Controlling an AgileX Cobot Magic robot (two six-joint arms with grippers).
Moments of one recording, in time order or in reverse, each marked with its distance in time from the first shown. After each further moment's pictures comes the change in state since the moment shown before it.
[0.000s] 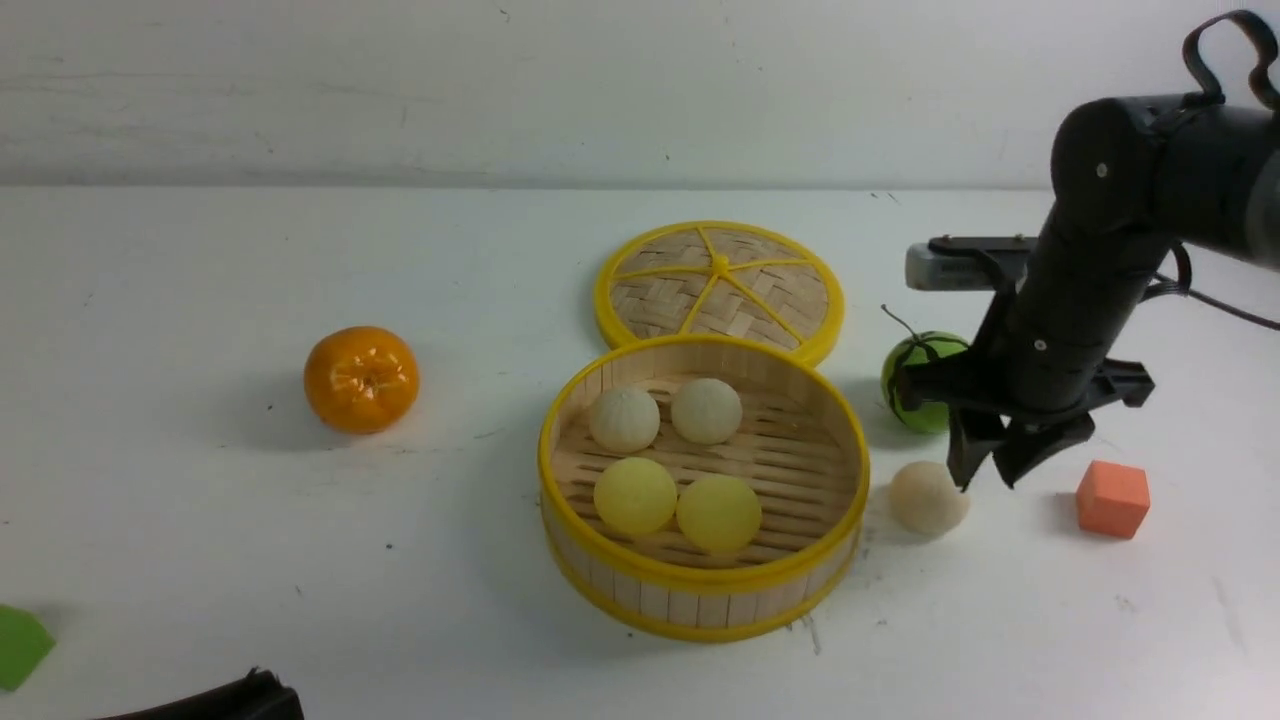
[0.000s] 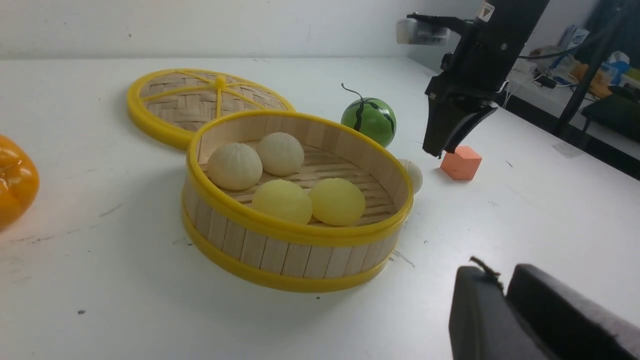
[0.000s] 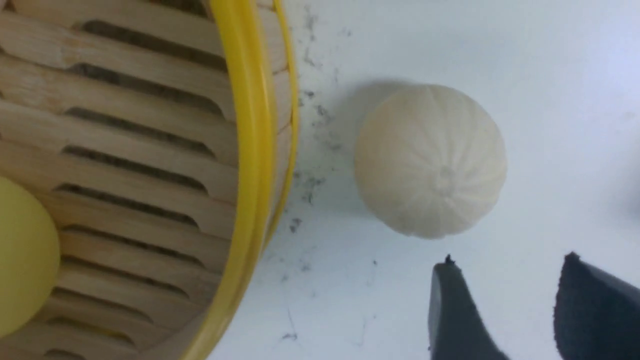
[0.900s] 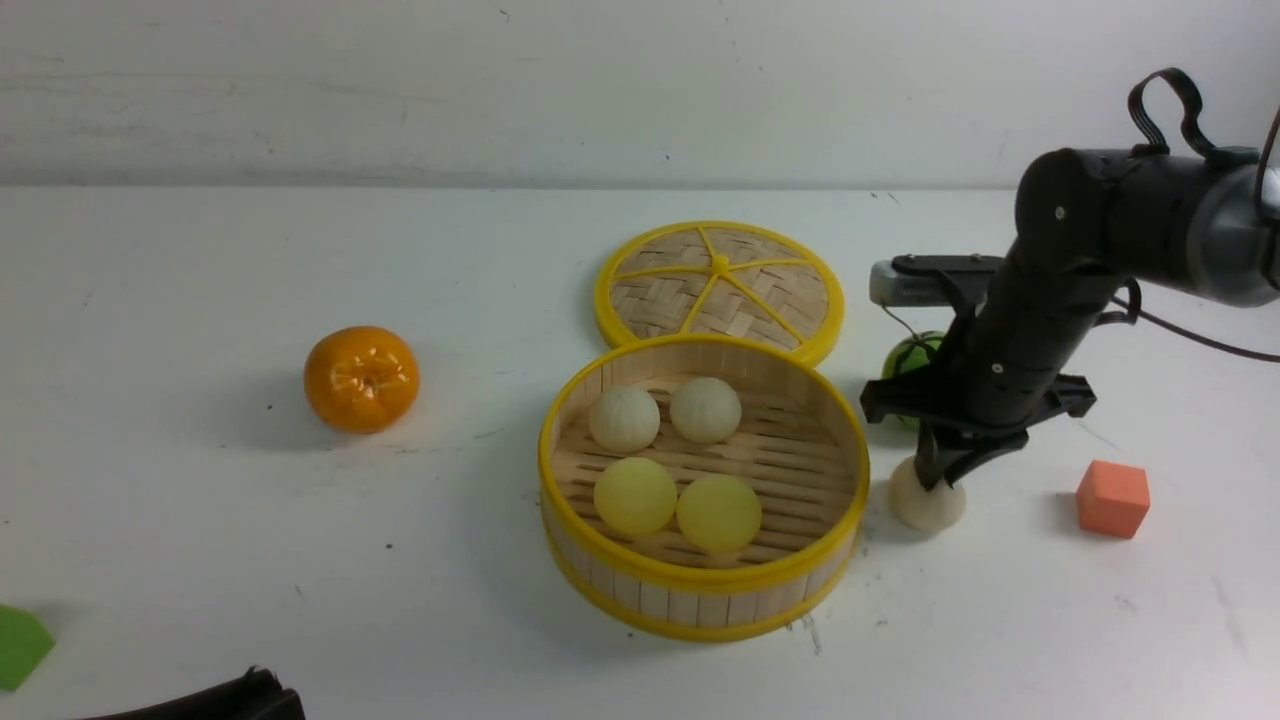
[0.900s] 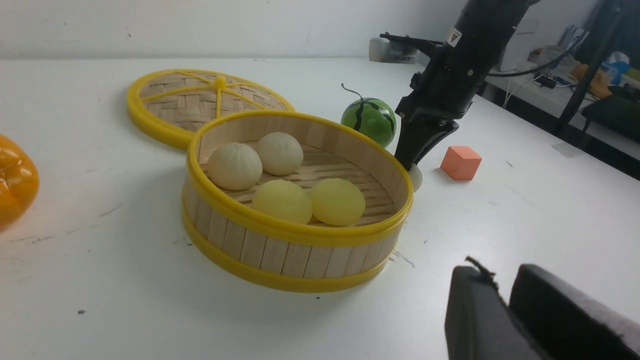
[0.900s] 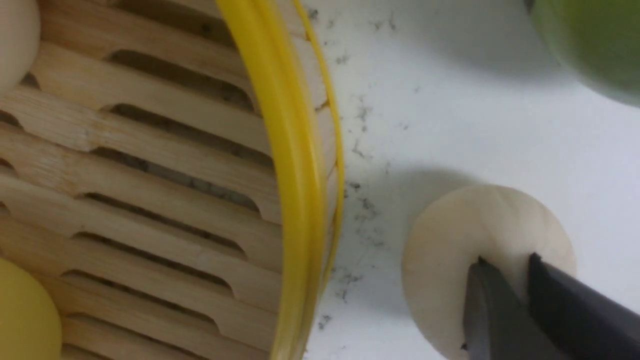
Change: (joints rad) right arm 0.000 0.067 0.000 0.045 -0.122 -0.105; left arm 0.000 0.000 0.000 0.000 0.000 0.000
